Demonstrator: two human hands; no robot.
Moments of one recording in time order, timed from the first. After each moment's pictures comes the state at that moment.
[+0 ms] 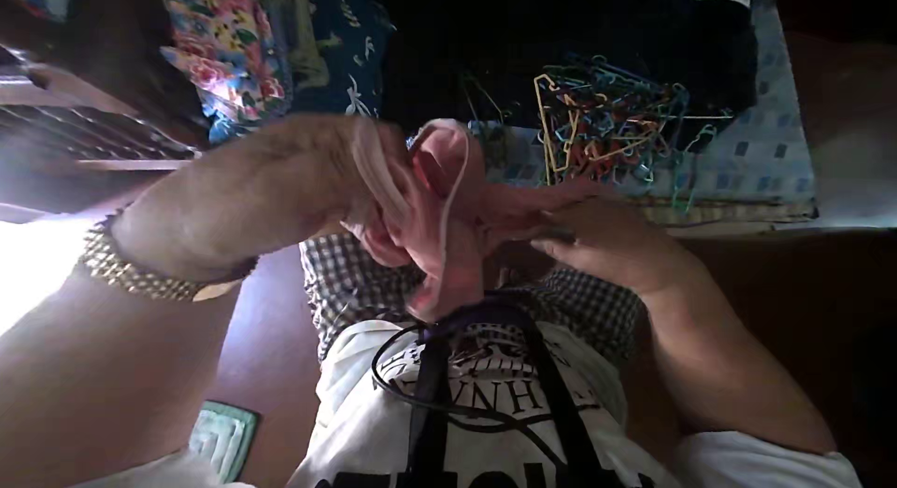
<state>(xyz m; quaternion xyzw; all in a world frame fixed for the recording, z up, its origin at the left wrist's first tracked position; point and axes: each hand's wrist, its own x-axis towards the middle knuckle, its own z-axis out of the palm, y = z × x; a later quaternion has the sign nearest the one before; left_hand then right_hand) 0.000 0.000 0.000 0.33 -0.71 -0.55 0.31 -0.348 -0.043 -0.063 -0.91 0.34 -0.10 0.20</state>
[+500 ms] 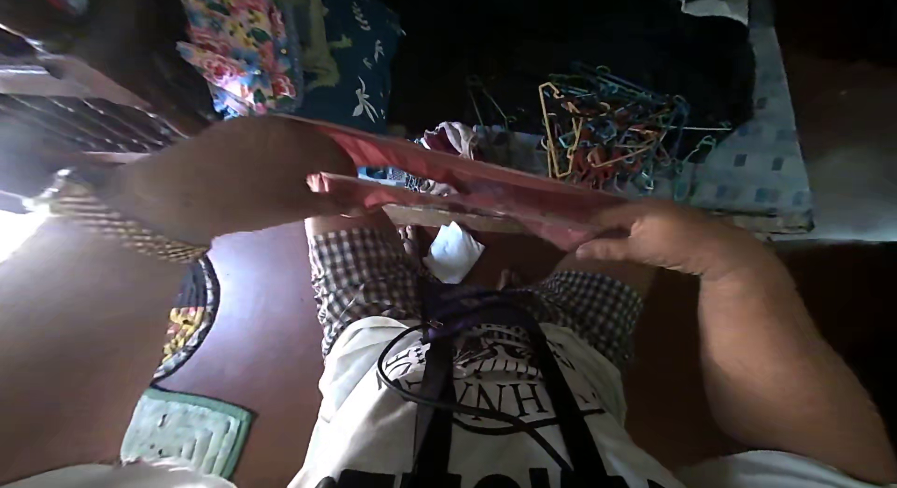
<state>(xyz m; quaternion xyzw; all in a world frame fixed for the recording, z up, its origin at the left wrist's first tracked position) 0.068 -0.019 -0.029 0.44 -0.89 -0.12 0.08 -0.381 -0.058 -0.034 -0.83 0.43 0.02 0.36</state>
